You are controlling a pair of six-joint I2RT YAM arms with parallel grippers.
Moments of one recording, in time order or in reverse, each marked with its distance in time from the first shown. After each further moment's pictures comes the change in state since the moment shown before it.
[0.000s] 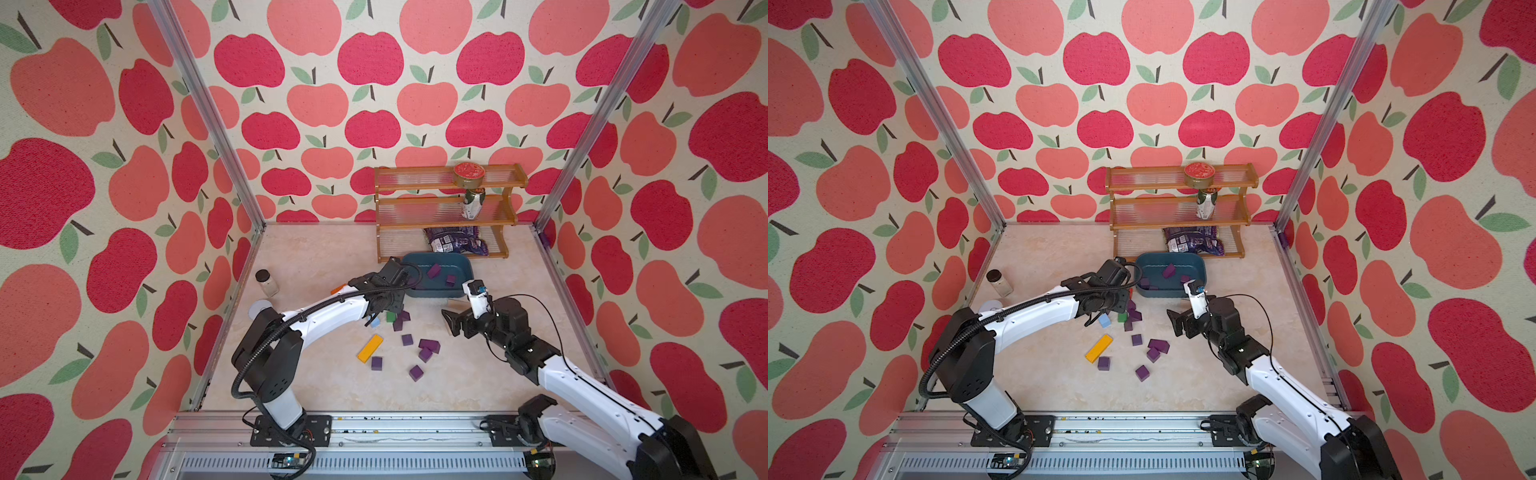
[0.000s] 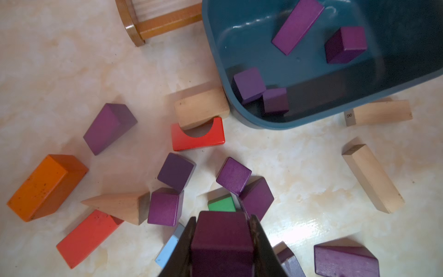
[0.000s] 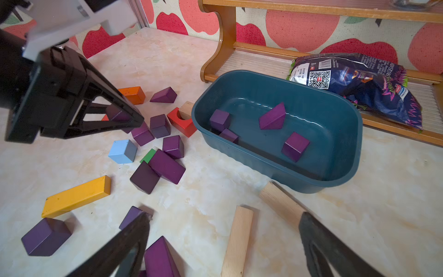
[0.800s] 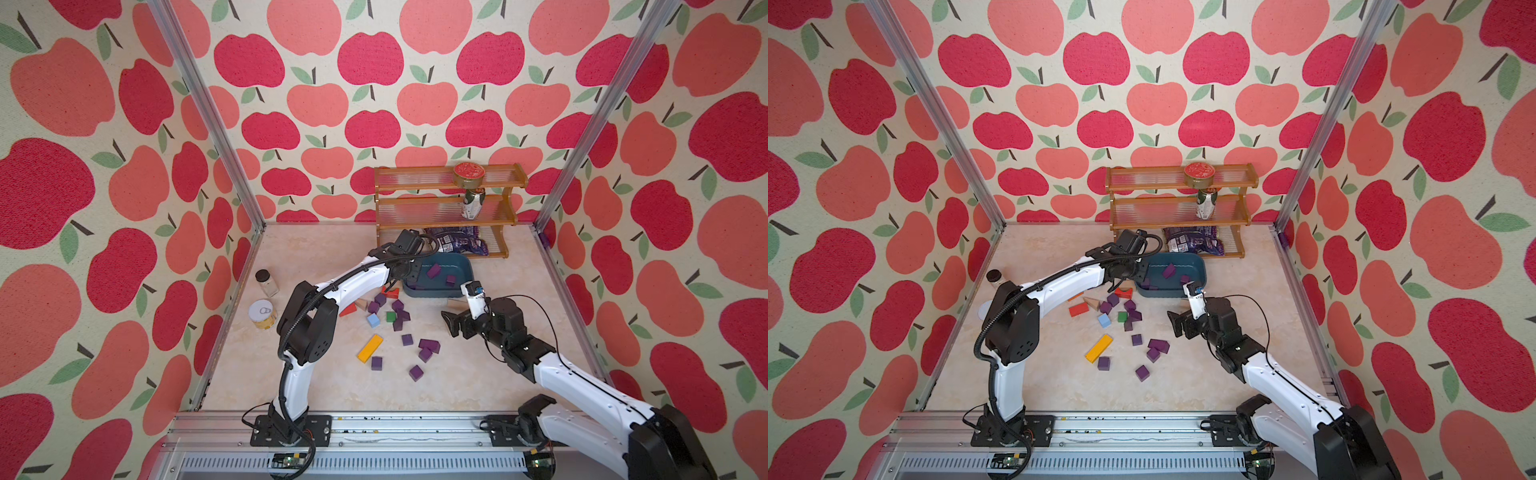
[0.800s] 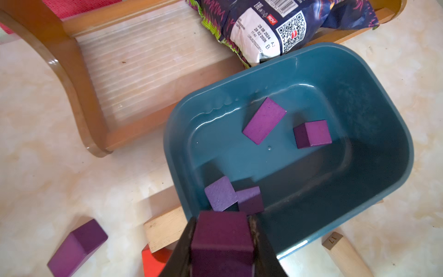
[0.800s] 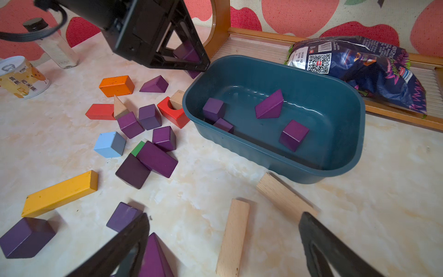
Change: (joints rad) left arm 0.060 0.366 0.471 -0.021 0.100 0.124; right arm 0.000 0.052 -0.013 0.026 0.022 0.004
